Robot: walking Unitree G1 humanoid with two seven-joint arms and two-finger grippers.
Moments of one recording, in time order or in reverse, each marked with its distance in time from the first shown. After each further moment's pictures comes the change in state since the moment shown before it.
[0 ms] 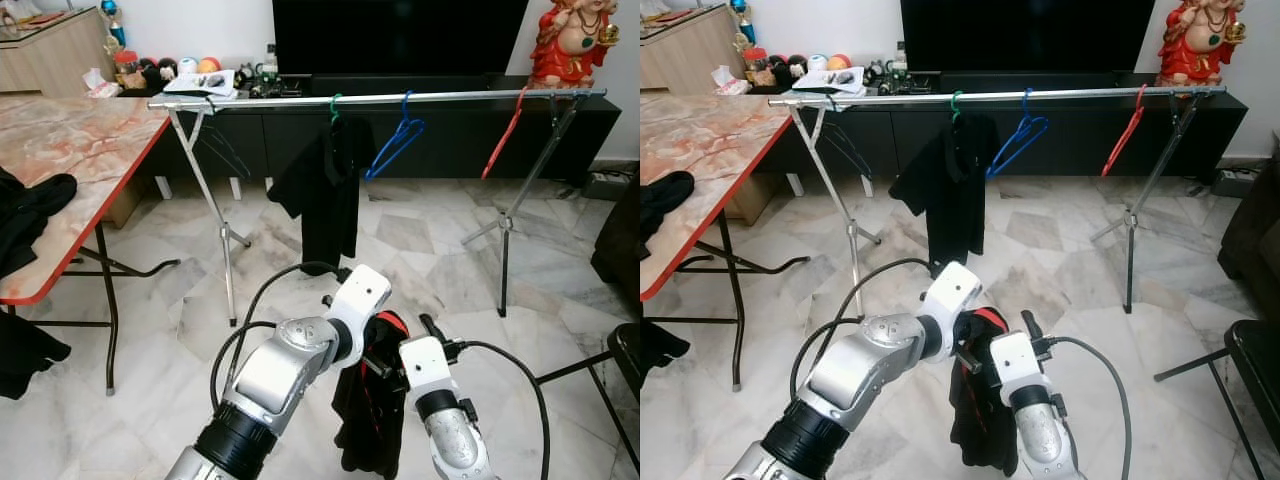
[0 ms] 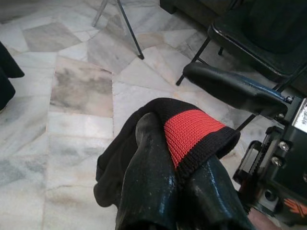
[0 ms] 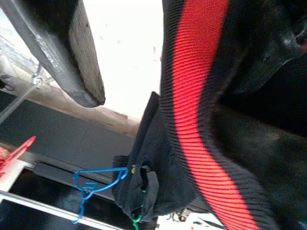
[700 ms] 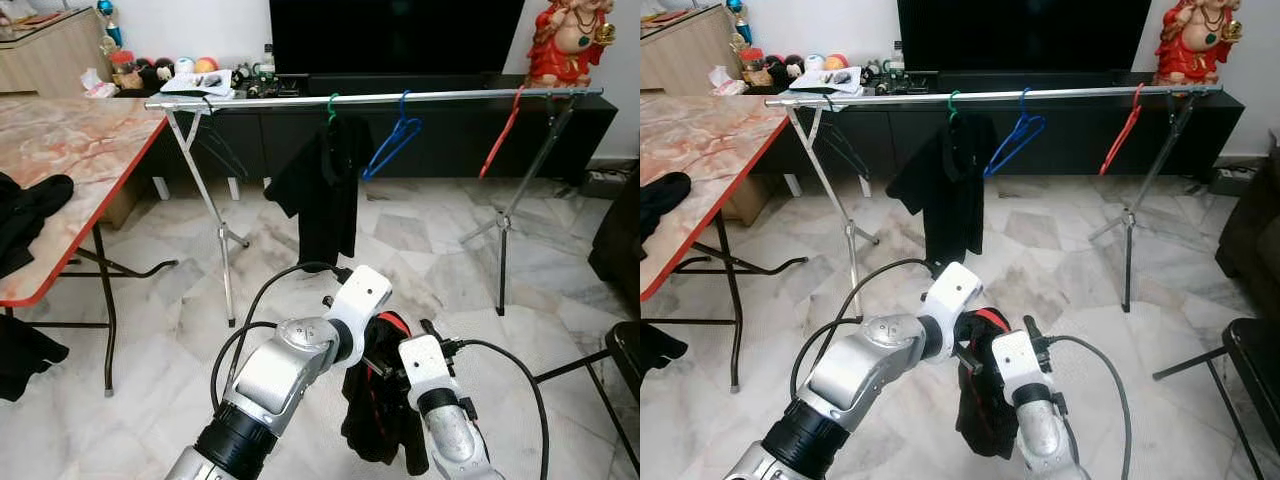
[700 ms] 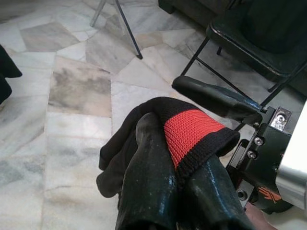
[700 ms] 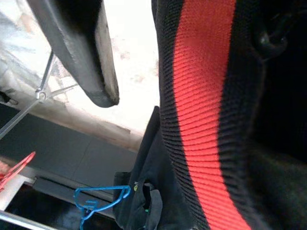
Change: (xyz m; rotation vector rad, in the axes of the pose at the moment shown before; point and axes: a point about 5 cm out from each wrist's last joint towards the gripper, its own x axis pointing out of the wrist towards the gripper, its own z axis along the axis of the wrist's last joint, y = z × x) left arm 0.000 -0.001 0.000 0.000 0.001 -0.005; right arm 0.005 0.001 -0.009 0.000 0.071 -0.002
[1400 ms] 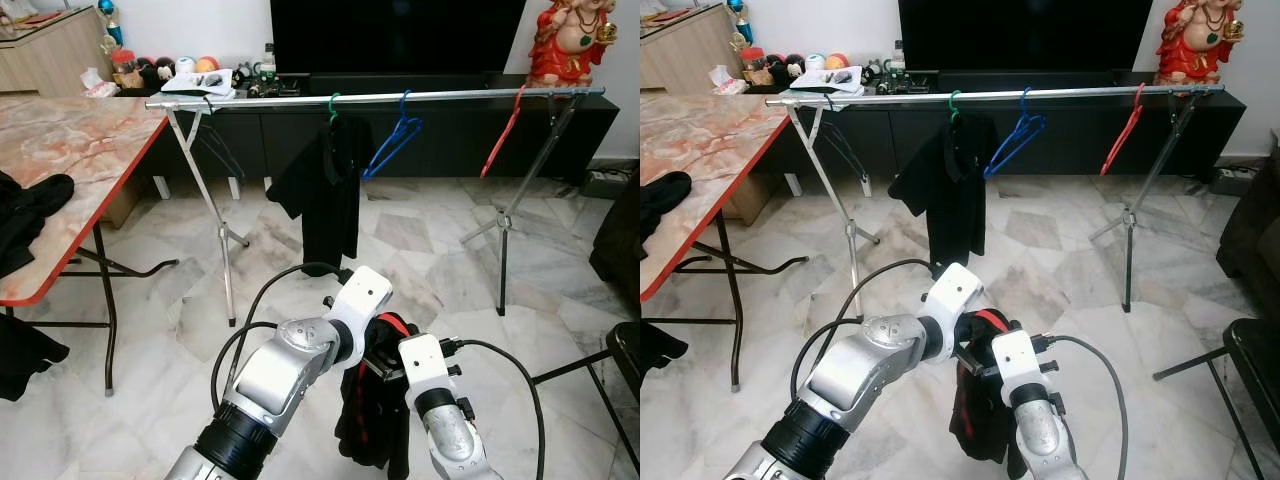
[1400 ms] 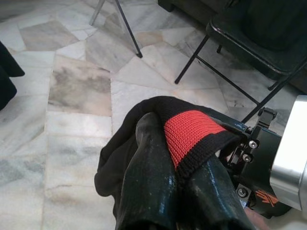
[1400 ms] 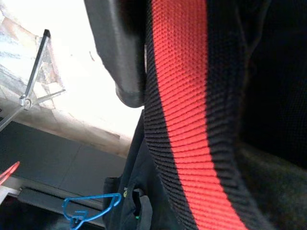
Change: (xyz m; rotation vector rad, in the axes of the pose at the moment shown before) left arm 0.001 0.000 -0.001 0.005 0.007 -0.001; right arm 0.000 0.002 -0.002 0.038 0.030 0.041
